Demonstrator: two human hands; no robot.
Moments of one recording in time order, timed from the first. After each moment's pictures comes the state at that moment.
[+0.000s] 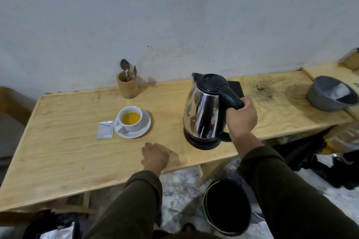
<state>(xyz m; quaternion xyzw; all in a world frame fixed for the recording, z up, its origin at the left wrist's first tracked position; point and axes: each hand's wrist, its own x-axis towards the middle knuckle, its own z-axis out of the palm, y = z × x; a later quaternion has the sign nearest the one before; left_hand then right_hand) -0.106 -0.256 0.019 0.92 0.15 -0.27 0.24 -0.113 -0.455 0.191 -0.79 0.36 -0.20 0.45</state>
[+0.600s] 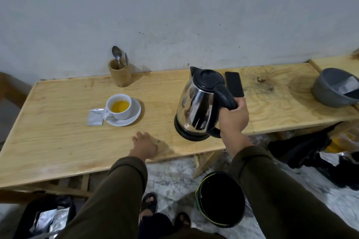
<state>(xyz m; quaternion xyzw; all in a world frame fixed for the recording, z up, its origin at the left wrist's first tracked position) -0.095 -0.263 0.000 0.93 0.08 -0.34 0.13 -0.123 -0.488 0.158 -0.74 0.37 -0.19 0.53</state>
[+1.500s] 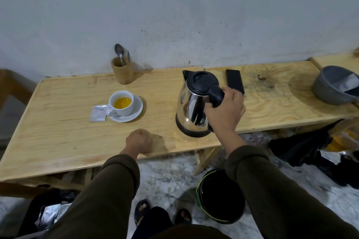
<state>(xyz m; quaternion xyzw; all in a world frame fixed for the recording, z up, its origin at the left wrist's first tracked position) -0.105 -0.240 0.022 0.92 0.15 -0.26 0.26 -0.131 -0.476 0.157 -0.90 0.22 -0.20 0.31</state>
